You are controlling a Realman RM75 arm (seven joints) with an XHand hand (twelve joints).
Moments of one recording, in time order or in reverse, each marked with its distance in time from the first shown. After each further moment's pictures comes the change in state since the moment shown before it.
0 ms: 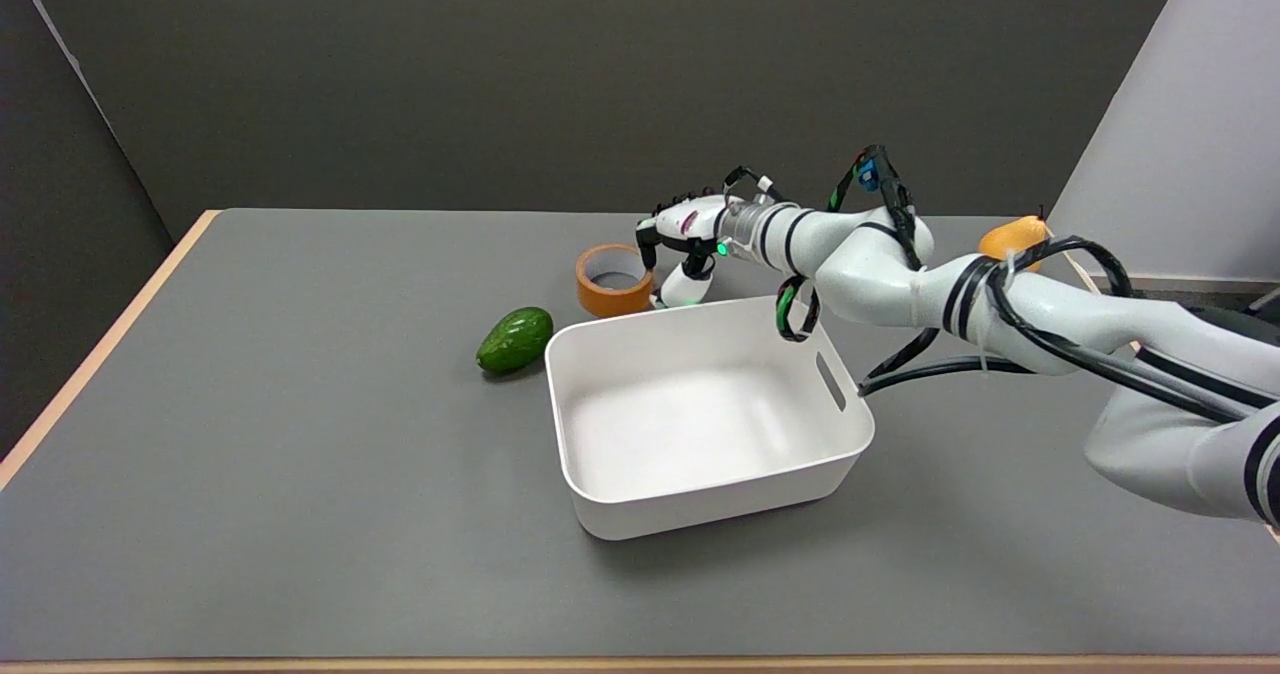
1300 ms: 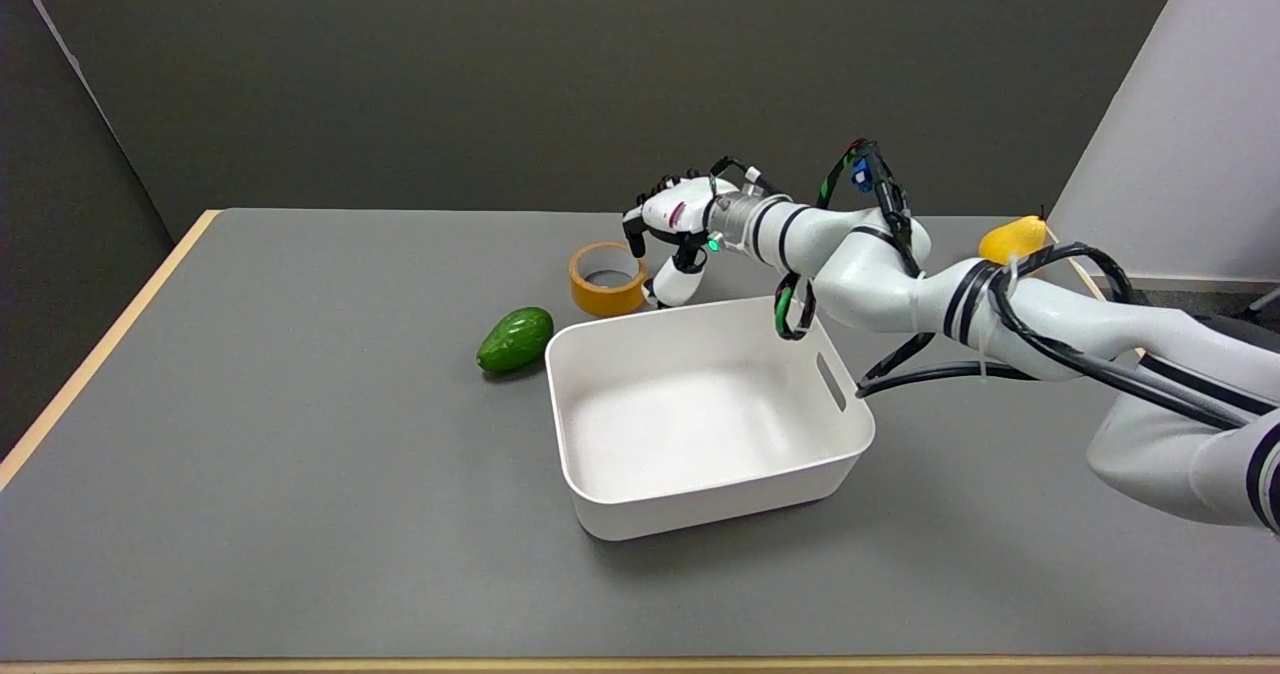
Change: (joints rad) arm -0.020 0.006 0.029 0.066 -0.142 0.036 -0.006
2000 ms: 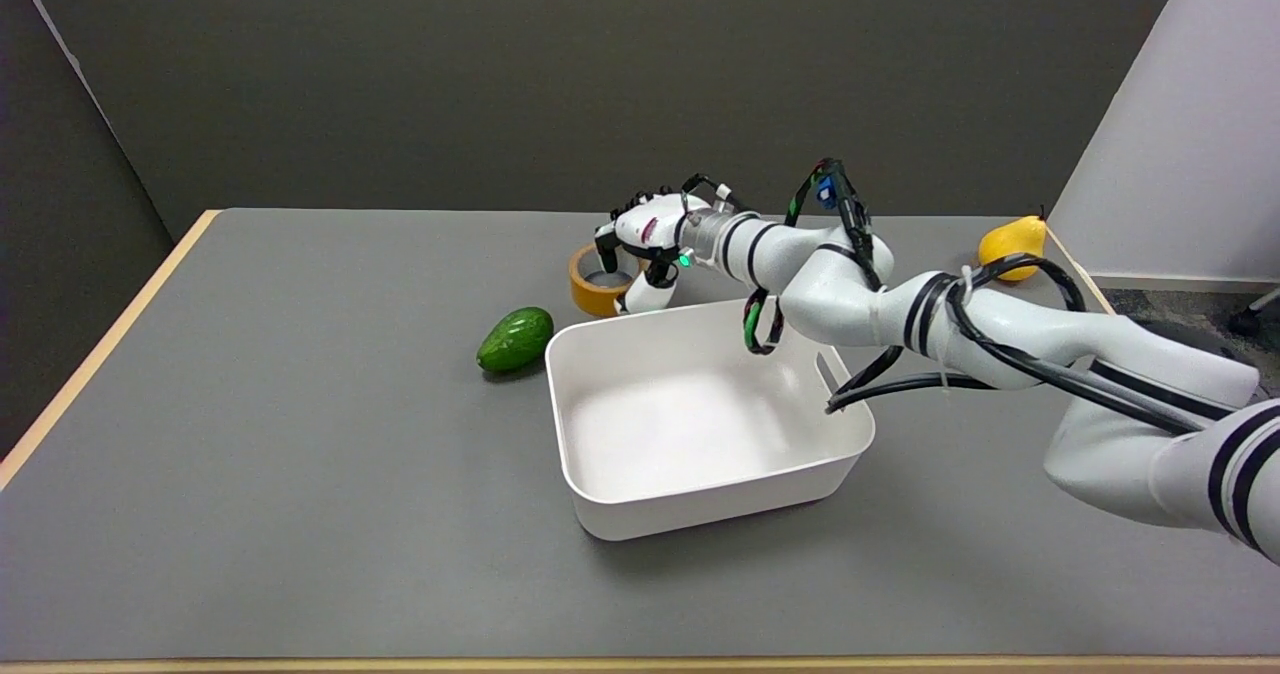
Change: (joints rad) arm 0.007 -0.098 -0.027 -0.120 0.011 0.063 0.006
